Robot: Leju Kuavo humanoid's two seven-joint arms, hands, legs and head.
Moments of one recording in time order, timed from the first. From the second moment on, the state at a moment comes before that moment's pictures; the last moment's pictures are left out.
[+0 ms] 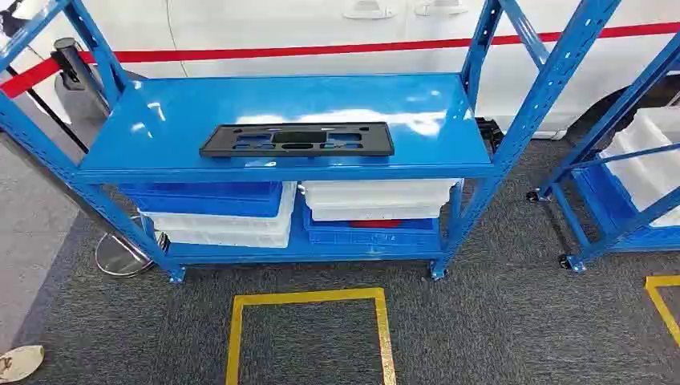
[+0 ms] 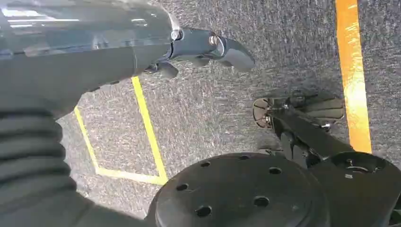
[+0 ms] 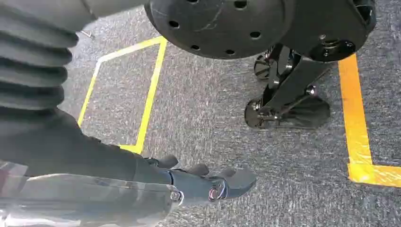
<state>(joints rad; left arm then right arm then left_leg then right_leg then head) 0.15 0.00 0.00 -0.38 0.00 0.00 0.00 0.14 0.00 0.00 -0.40 0.00 0.00 0.00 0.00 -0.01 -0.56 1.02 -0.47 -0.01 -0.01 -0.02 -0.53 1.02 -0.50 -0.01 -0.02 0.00</state>
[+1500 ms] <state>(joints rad) 0.03 -0.01 0.35 -0.29 -0.18 0.06 -0.15 0.00 0.05 -0.66 -0.31 0.62 0.20 -0.23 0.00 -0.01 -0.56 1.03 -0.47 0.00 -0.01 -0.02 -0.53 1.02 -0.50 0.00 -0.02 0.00</state>
